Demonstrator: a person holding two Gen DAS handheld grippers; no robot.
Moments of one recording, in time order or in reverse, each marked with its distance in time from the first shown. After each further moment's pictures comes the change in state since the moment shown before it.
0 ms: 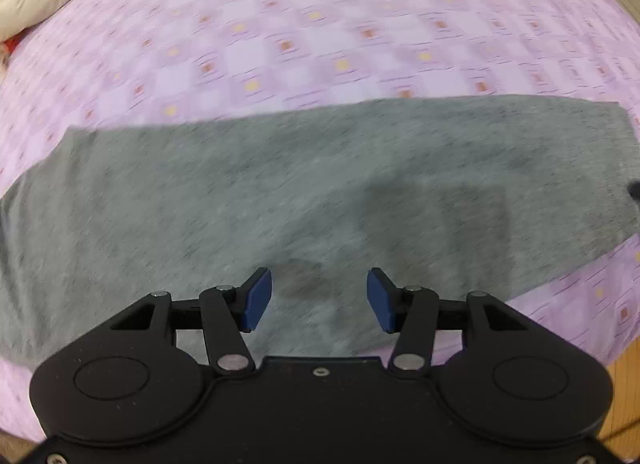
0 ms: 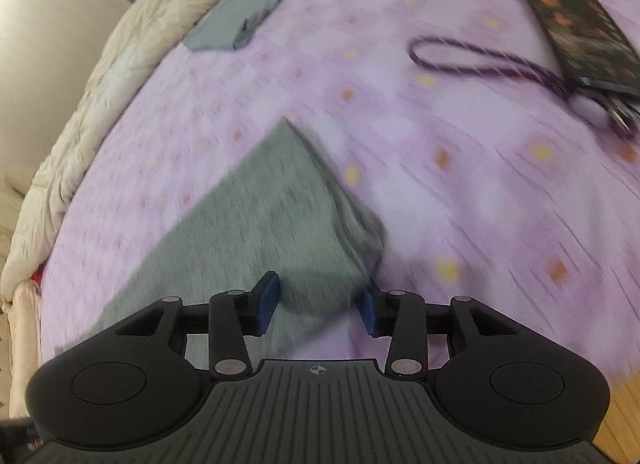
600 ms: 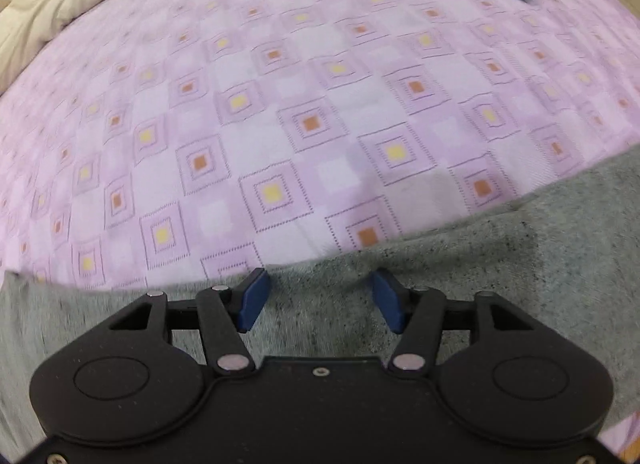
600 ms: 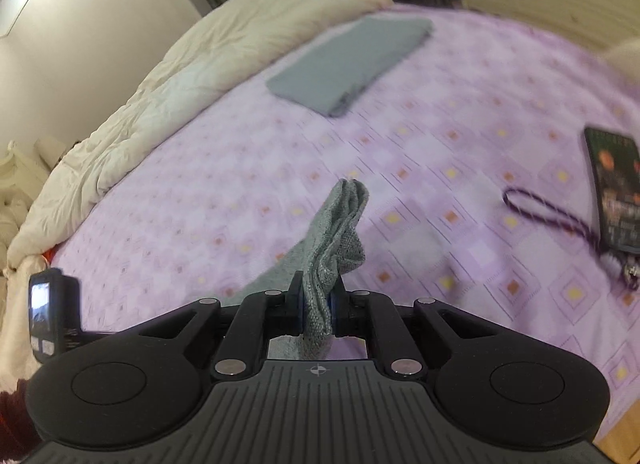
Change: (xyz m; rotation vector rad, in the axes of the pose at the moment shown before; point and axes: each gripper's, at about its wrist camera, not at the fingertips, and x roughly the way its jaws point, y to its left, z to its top) left arm 0.058 -0.033 0.093 0.117 -0.074 -0.013; right arm -0.064 0.090 0.015 -0.231 -0.135 0.025
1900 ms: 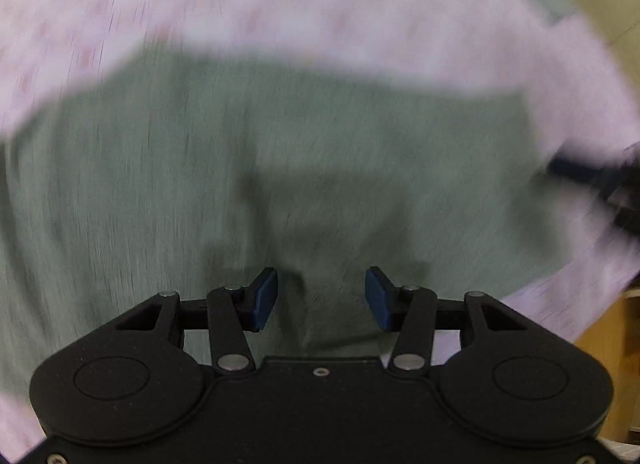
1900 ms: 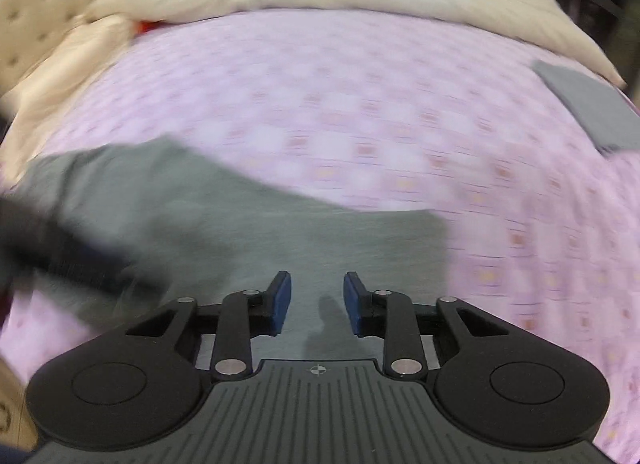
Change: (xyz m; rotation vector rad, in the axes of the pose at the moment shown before) left arm -0.041 0.191 -0.146 -0.191 0.161 -0.204; right arm 0.095 0.243 -0.113 -0.630 0.225 0.016
